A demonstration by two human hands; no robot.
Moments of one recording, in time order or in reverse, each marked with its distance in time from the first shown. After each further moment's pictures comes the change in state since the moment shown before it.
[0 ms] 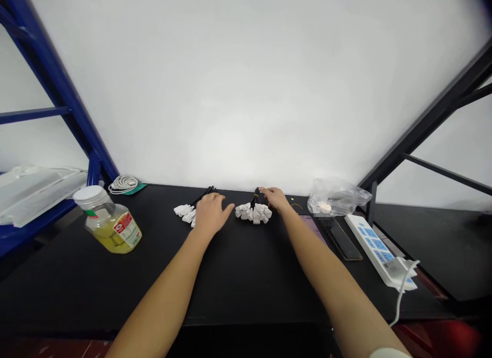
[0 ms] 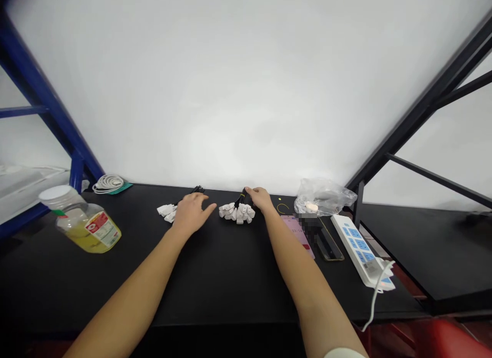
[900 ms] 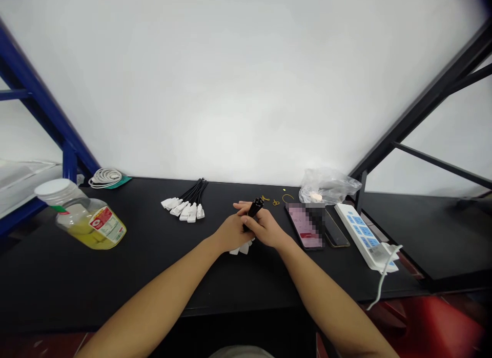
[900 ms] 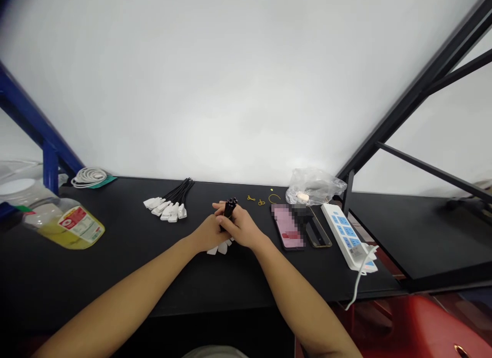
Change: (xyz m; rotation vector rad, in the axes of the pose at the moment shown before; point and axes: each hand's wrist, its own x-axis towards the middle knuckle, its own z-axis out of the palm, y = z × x) left_hand -0.044 0.065 0.036 -0.733 -0.353 0.409; right_hand -0.140 -0.012 0.003 0.152 -0.338 -0.720
